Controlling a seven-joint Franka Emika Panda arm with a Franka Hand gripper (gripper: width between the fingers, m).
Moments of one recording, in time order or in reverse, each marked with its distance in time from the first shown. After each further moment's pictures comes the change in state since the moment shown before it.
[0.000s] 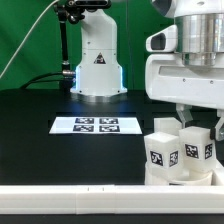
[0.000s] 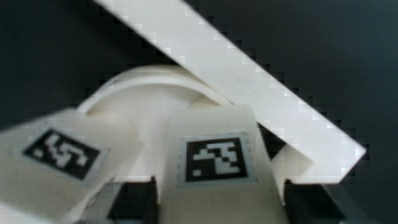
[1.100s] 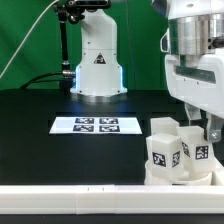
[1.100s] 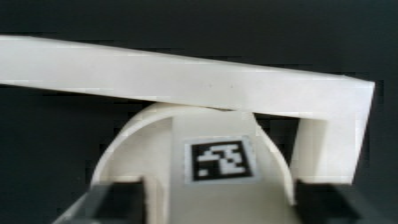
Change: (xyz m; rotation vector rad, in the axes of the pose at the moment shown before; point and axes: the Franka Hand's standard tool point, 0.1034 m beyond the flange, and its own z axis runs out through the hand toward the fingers) arm 0.000 0.000 -0.001 0.004 -0.043 0.356
